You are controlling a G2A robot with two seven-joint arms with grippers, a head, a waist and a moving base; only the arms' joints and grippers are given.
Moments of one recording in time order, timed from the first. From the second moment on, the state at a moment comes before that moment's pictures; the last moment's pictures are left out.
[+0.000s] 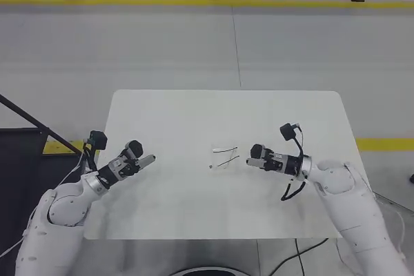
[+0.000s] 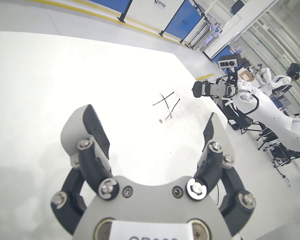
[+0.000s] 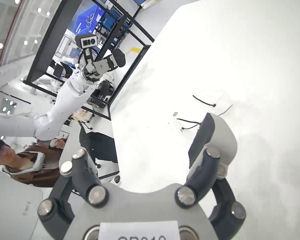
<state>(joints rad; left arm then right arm) 1.39 -1.10 -1.63 -1.57 0.37 -0.72 -0.51 -0.90 -1.10 1.15 -1.19 0.06 -0.72 0.95</state>
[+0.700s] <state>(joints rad) 1.39 -1.10 -1.63 -1.57 0.37 -0.71 -0.51 -0.70 -1.15 0.99 -0.93 0.13 -0.52 1.03</state>
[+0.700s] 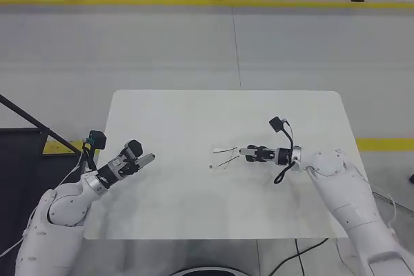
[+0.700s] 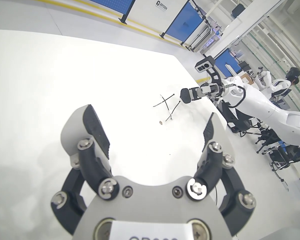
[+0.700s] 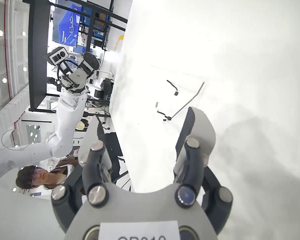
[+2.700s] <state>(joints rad) 1.39 -1.10 -1.63 -1.57 0.37 -0.71 -0.51 -0.58 -1.22 0.90 -0.73 0.14 -0.49 1.09</state>
